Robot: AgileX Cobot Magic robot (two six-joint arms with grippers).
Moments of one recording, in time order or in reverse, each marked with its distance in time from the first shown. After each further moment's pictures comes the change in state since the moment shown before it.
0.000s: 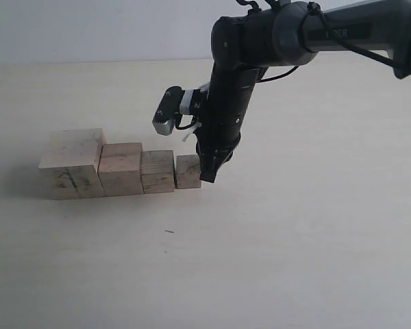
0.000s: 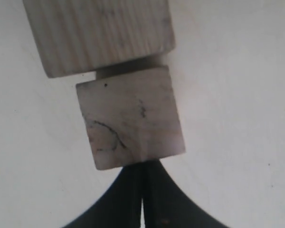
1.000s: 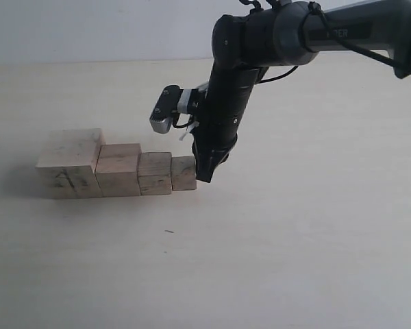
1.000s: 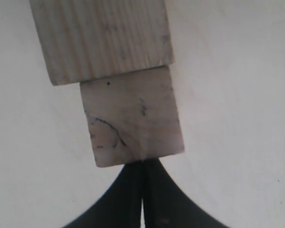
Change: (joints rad) left arm 0.000 0.000 0.000 0.000 0.000 0.000; right arm -0.002 0.000 0.000 0.059 -0.002 -0.042
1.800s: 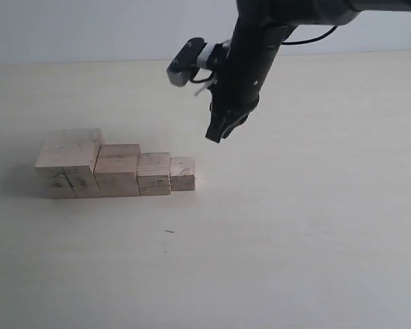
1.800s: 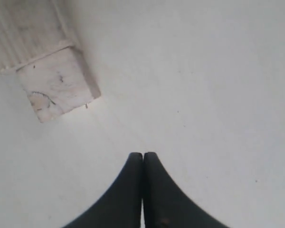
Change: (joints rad) left arm 0.000 0.000 0.000 0.000 0.000 0.000; right arm -0.064 -0.131 0.000 -0.093 -0.002 0.230
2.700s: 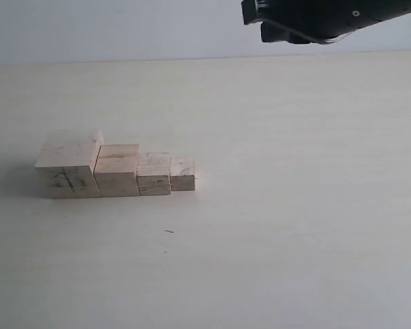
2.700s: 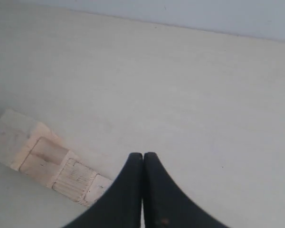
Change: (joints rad) left arm 0.000 0.000 0.000 0.000 0.000 0.000; right arm -0.068 -0.690 0.564 0.191 -0.545 0.536
